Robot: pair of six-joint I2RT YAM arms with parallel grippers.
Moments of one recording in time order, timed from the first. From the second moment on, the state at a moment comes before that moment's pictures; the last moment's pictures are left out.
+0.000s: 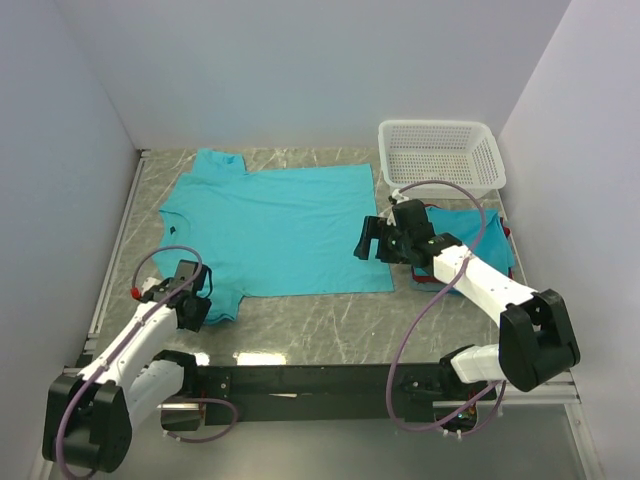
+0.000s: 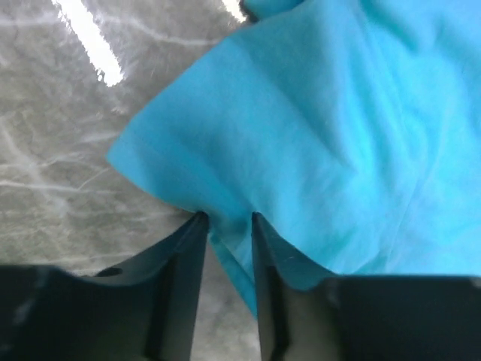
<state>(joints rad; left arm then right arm) -0.18 0.93 0.43 -0.78 -0.35 -1.38 0.41 1.34 0.83 -0.30 -0.11 0.49</state>
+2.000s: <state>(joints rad) -0.18 0.36 0.43 -0.93 -0.48 -1.54 0.56 1.38 0.66 -0.45 0.11 0.64</state>
